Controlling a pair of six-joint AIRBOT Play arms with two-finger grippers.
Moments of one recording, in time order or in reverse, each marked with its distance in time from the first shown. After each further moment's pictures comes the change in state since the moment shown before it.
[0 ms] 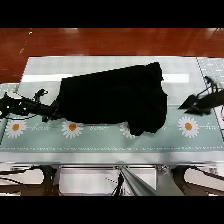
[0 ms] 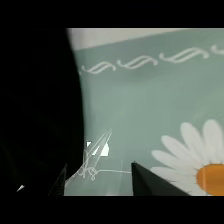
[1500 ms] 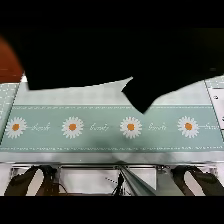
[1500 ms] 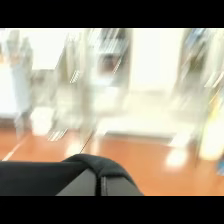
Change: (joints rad) left arm 0.000 0.876 0.877 -0.069 0.275 0.085; right arm 0.267 0.573 0.871 0.019 -0.391 0.075
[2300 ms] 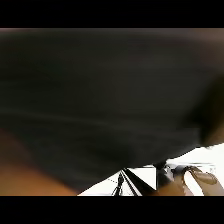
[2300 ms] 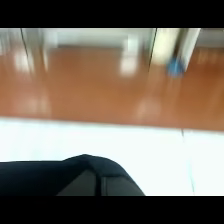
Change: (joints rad) left arm 0.009 0.116 0.216 0.410 -0.805 -0.255; right arm -0.001 0.030 0.239 -0.297 0.715 0.165
